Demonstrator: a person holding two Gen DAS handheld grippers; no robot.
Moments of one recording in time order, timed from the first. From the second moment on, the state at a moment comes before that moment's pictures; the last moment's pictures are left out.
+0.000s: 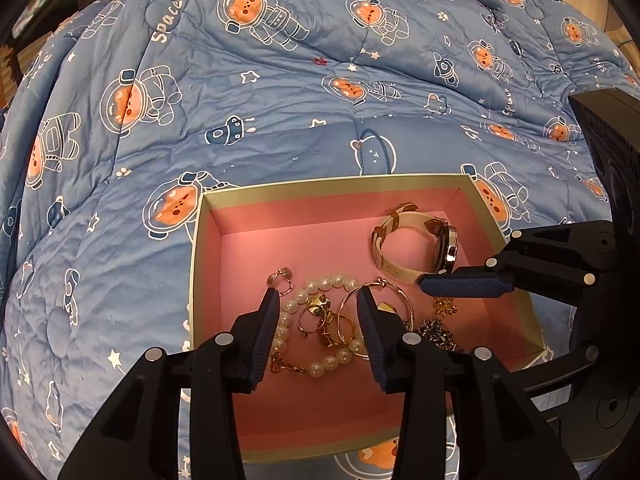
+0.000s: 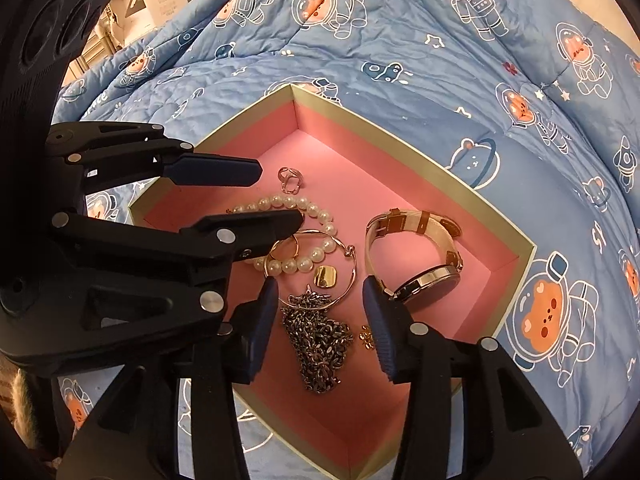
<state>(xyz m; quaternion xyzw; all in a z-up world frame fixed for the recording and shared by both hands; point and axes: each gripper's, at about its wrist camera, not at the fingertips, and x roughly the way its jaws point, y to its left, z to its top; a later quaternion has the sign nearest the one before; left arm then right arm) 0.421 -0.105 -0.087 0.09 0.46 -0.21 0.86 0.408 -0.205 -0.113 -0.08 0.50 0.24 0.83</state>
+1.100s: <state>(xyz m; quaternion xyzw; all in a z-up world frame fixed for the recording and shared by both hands) 0.298 -0.027 -0.037 0.04 0.35 -0.08 0.93 0.259 -0.213 -0.044 -0.01 0.36 0.14 0.92</state>
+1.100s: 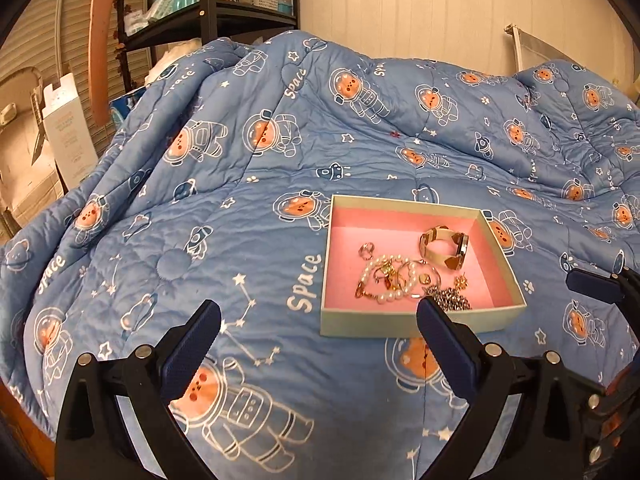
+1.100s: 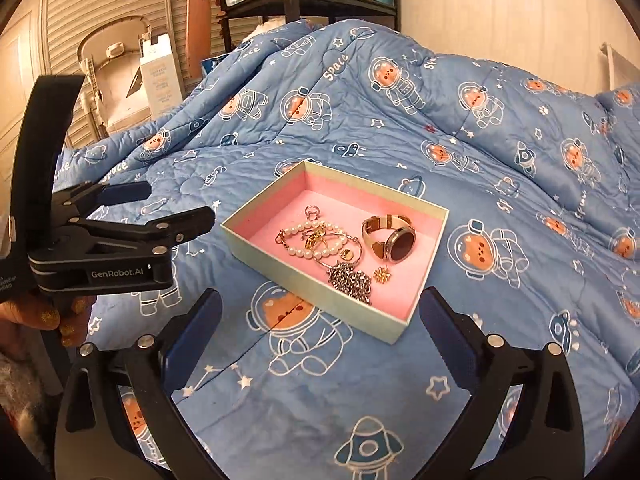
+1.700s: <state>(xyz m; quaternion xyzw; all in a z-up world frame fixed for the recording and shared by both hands) 0.130 -0.011 -0.006 0.05 0.32 -0.04 0.95 0.094 -0.224 0.000 0.02 0.32 0.00 0.95</state>
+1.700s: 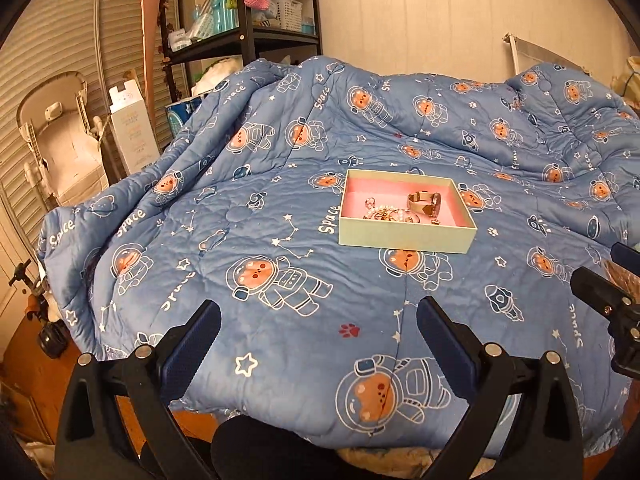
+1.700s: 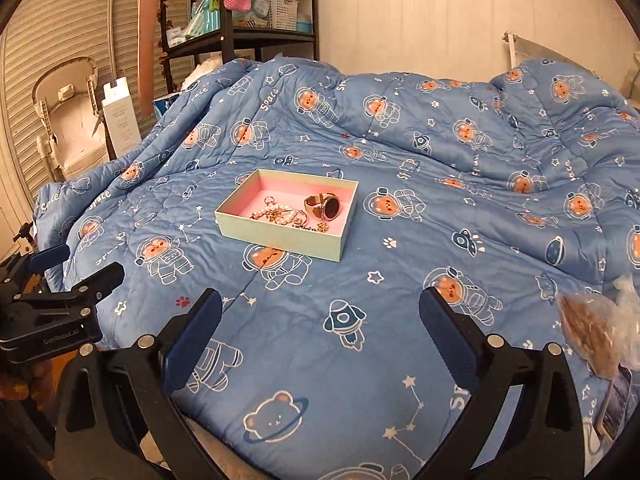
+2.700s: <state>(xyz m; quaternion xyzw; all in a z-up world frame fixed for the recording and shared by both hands) 0.014 -0.002 0.027 0.01 0.27 0.01 0.96 -0.023 -0.215 0.036 0.02 0.25 -0.02 0.97</state>
